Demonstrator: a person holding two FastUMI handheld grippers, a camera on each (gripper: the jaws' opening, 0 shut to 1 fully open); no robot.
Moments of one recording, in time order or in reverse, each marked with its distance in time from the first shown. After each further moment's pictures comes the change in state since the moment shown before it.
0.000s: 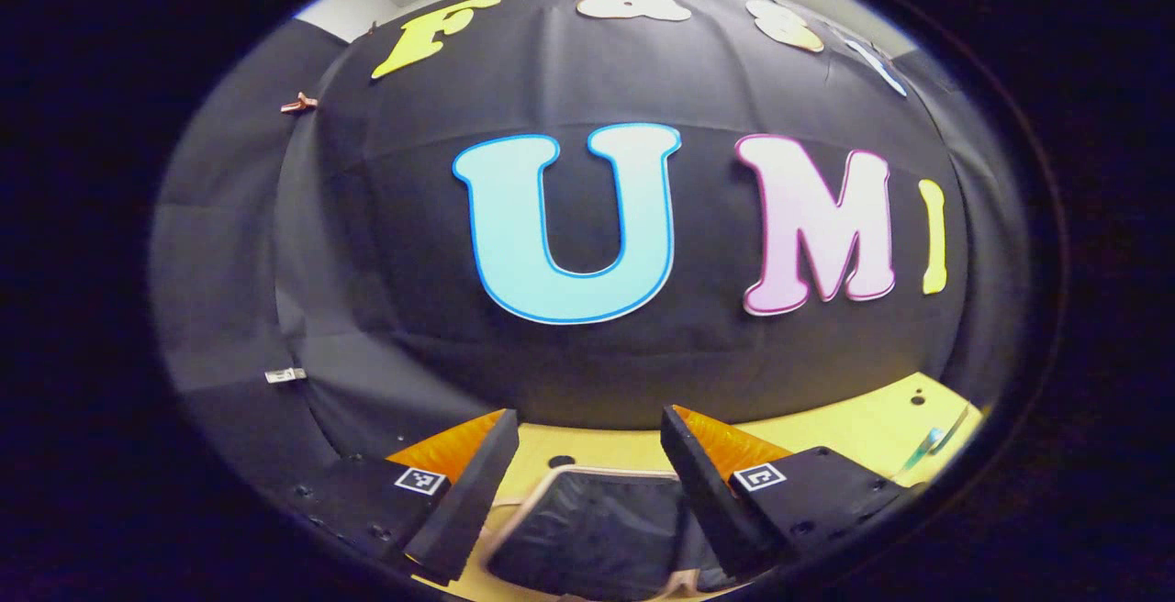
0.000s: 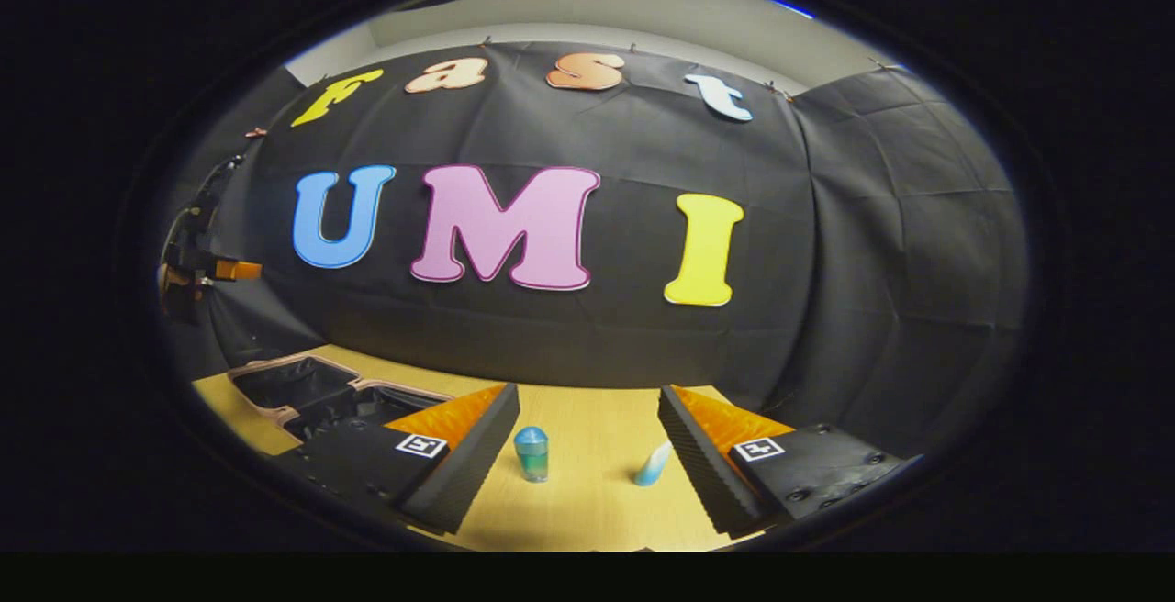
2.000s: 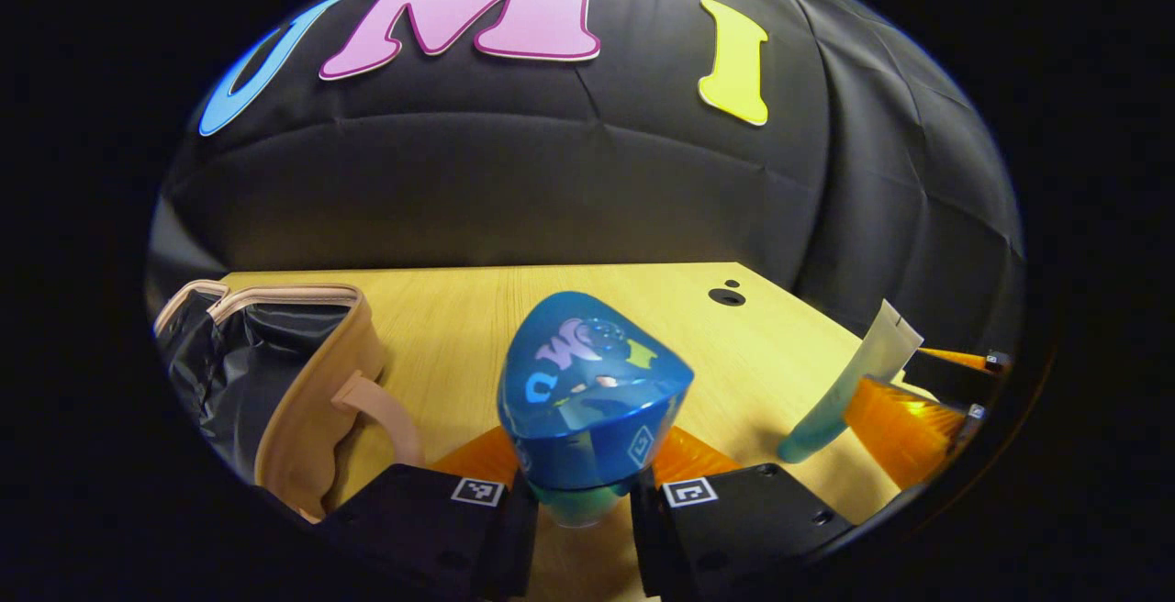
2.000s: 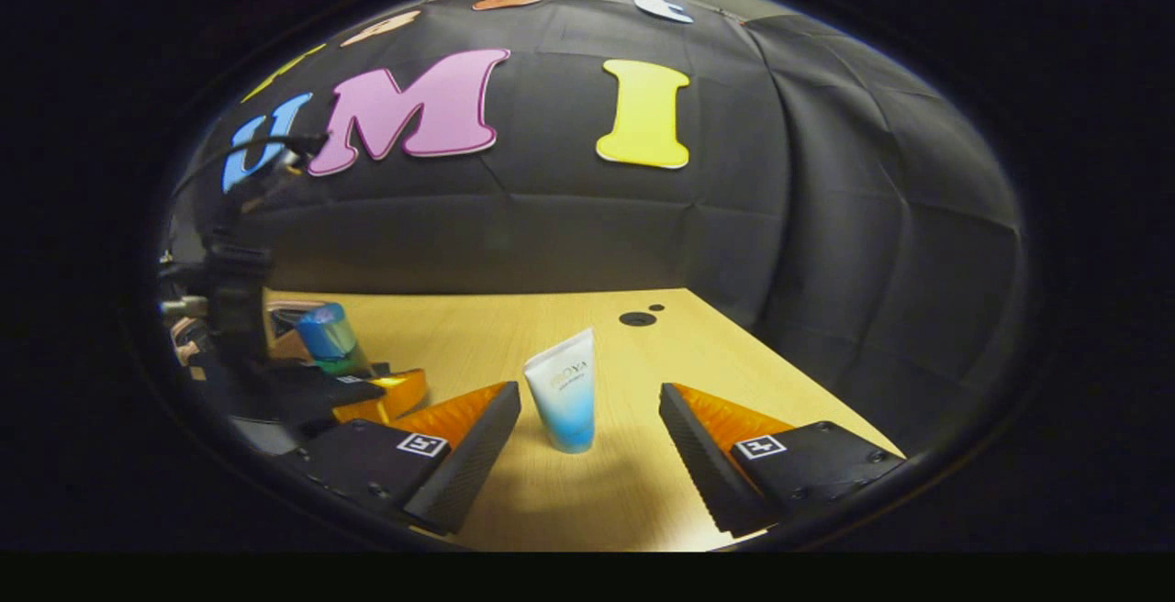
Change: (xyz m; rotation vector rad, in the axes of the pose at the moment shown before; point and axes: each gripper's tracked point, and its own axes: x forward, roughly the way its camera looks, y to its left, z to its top) left arm 0.050 -0.431 -0.320 0.037 0.378 -0.390; right arm 0.105 -0.087 -0.232 0.054 0.322 -0.097
